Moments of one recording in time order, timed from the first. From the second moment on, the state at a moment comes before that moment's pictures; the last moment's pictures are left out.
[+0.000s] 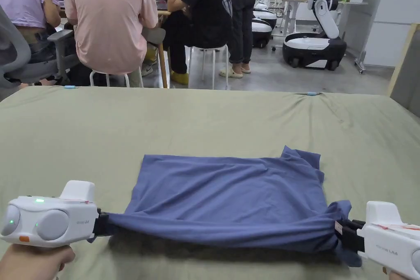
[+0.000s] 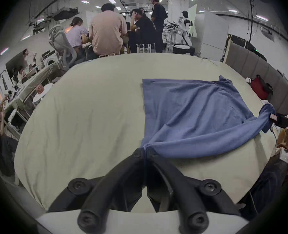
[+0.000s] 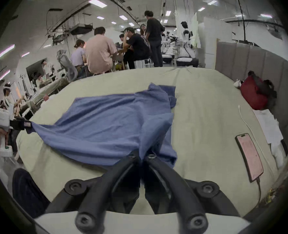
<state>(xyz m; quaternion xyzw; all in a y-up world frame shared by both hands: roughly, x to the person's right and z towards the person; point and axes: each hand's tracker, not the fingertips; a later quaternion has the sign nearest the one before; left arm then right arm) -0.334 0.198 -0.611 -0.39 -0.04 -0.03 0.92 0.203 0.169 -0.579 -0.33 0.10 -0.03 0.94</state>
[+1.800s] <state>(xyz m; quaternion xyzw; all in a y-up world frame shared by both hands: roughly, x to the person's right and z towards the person) -0.349 0.128 -0.692 -0.39 0.00 0.10 0.91 0.114 0.170 -0.599 -0.21 0.08 -0.02 0.97</state>
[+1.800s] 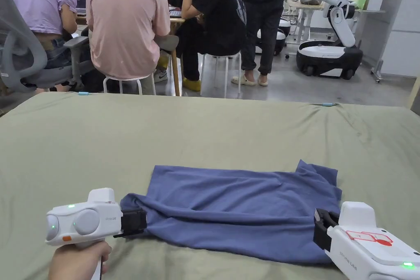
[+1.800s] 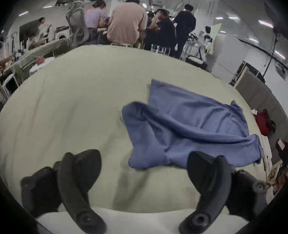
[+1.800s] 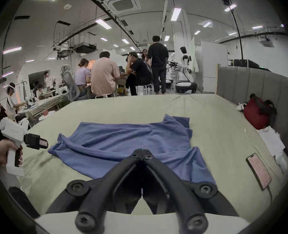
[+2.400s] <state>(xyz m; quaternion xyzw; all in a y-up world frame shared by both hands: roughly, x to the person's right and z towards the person) -0.300 0.120 -0.711 -0.41 -0.01 0.04 0.91 0.225 0.129 -0.636 -0.32 -0.01 -0.05 0.95</state>
